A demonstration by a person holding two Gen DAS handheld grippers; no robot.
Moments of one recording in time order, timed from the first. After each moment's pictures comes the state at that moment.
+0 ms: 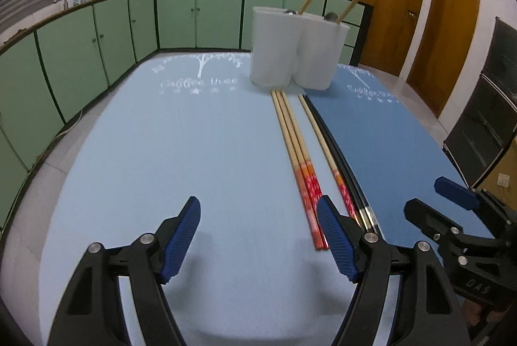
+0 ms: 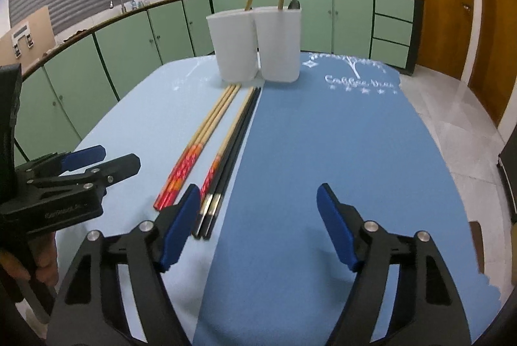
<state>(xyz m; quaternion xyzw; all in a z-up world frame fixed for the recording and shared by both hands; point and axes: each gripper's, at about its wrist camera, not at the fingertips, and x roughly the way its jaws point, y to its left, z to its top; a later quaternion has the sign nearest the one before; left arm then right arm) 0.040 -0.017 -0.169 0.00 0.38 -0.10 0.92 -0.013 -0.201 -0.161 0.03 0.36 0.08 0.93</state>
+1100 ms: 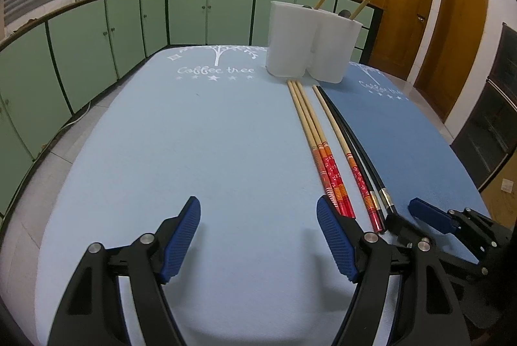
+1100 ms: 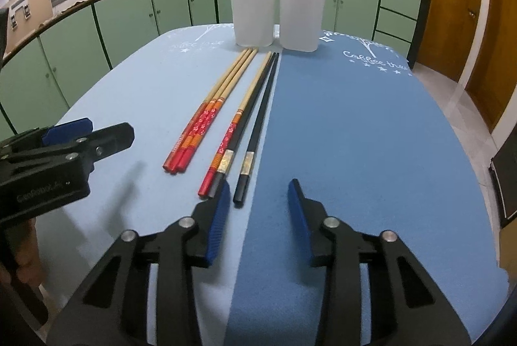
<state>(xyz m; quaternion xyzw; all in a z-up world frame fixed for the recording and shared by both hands) 0.029 -0.004 -0.178 -0.01 0.38 -0.08 0.92 -0.012 -0.171 -0.184 -0.01 0.40 0.07 0.92</state>
